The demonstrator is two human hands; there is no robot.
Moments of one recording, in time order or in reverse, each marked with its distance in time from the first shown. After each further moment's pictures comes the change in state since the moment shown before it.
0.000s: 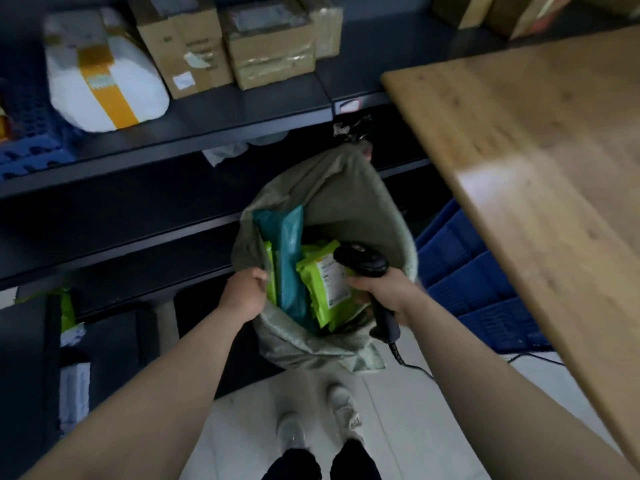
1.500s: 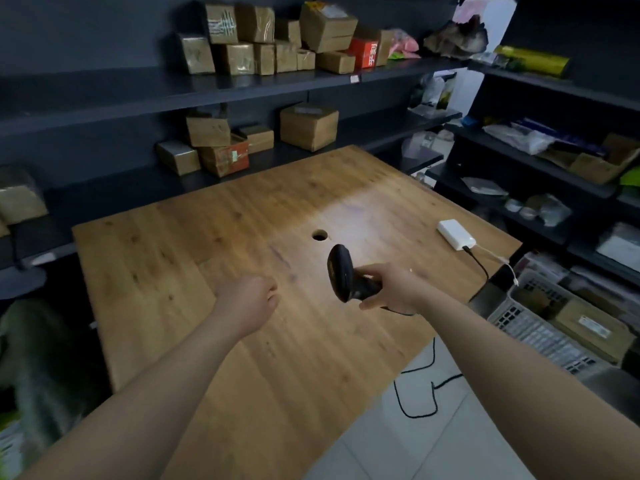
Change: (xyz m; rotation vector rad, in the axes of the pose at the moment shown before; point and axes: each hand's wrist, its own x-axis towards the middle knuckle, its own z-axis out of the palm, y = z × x) left_hand -0.188 0.563 0.343 0.688 0.144 0.850; right_hand -0.170 0.006 -0.670 -0.752 0.252 -0.351
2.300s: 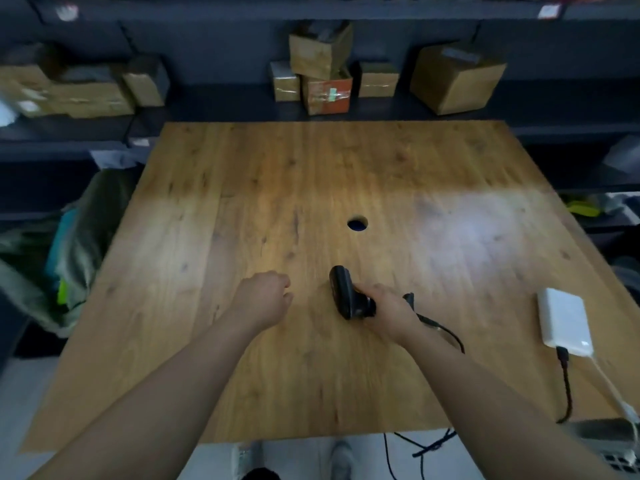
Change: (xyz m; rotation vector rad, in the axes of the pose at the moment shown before) left_hand 0.085 0.118 0.095 -0.020 -0.159 -0.627; right_hand 0.203 0.173 0.012 -0.254 -0.297 -0.459
